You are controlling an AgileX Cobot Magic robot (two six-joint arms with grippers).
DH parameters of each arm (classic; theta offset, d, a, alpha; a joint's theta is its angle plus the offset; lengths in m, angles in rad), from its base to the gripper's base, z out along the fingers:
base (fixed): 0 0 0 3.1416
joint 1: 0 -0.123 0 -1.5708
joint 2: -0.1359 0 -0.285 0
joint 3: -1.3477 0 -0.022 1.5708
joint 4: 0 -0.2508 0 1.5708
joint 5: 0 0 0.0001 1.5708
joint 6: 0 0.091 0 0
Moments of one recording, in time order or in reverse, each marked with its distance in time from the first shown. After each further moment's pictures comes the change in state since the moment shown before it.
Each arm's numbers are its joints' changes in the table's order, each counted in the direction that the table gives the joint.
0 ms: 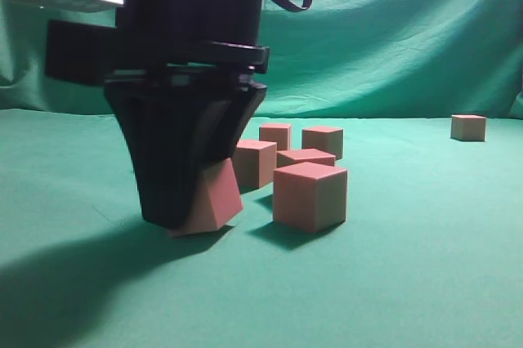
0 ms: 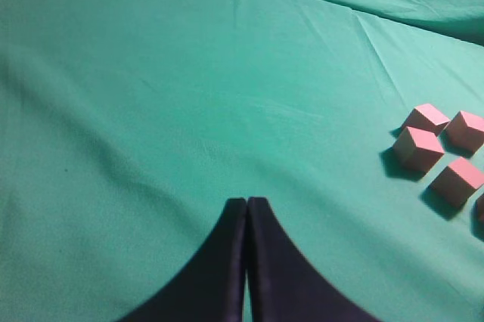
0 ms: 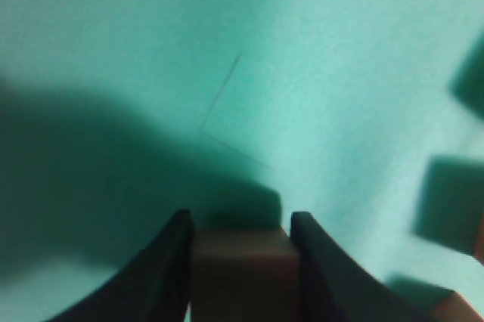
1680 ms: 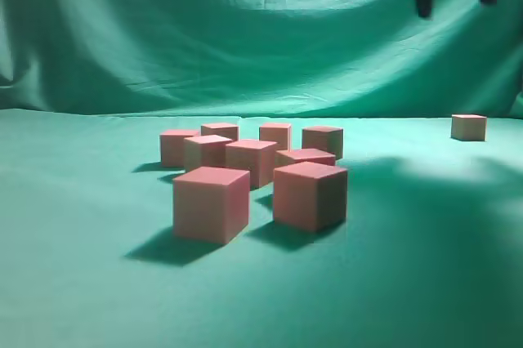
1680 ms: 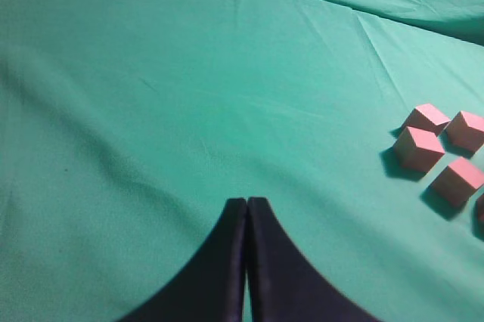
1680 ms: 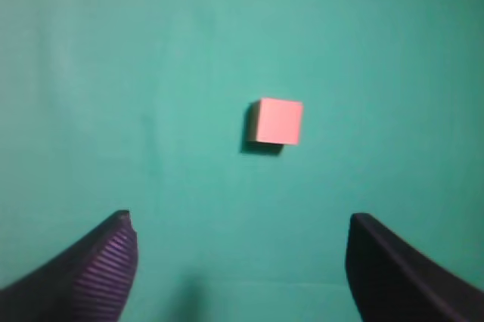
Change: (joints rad) left arm 0.000 0.000 0.000 0.000 0.000 0.000; right arm 0.687 -0.049 0.638 0.270 0.385 0.436
